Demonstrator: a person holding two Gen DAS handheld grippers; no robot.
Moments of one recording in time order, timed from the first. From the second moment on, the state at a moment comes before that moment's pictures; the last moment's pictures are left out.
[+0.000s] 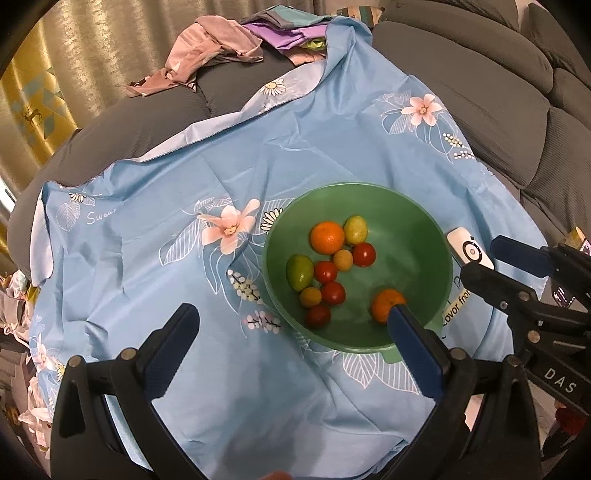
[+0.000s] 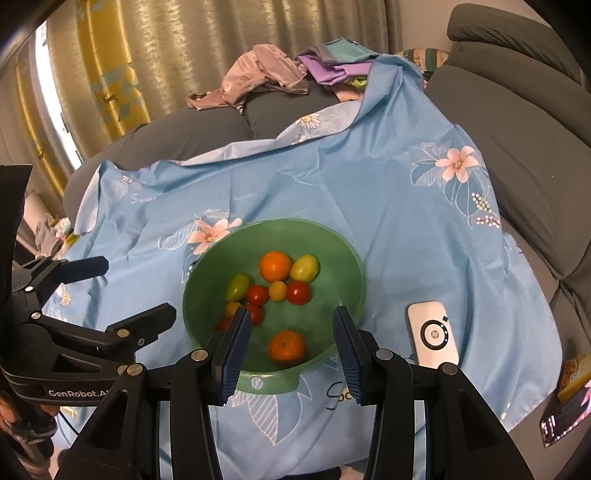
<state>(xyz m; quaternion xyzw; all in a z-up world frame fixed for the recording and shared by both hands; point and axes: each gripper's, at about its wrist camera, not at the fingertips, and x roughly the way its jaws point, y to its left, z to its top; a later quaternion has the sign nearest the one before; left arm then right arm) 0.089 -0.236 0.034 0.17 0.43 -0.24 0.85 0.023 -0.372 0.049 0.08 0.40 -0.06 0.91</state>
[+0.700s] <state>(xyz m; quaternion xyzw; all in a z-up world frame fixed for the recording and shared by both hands) 0.084 -0.246 0.039 0.19 0.42 -0.24 0.85 0.019 -0.378 0.057 0.08 0.39 -0.06 0.91</state>
